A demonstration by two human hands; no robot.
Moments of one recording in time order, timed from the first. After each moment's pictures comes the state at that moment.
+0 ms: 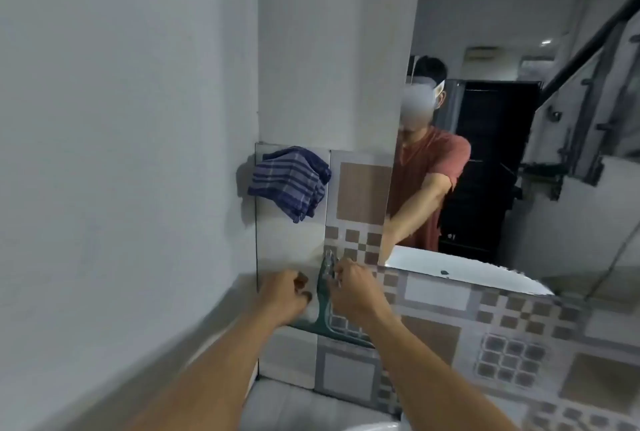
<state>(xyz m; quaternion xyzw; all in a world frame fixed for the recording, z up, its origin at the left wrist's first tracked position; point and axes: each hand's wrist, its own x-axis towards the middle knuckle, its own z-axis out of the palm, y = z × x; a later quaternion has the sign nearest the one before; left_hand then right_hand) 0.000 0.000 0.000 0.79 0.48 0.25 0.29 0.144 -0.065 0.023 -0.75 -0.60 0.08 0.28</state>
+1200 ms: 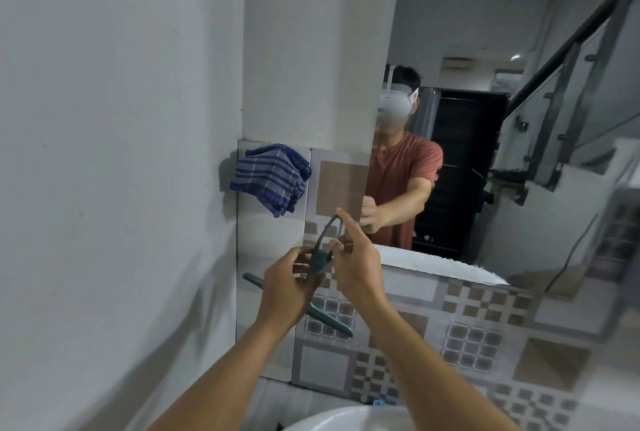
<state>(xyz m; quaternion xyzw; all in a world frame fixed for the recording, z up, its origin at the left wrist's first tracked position) 0.026 -0.065 0.022 0.73 0.31 0.51 0.33 0.153 -0.108 0.067 -0.63 -0.53 0.07 0.56</state>
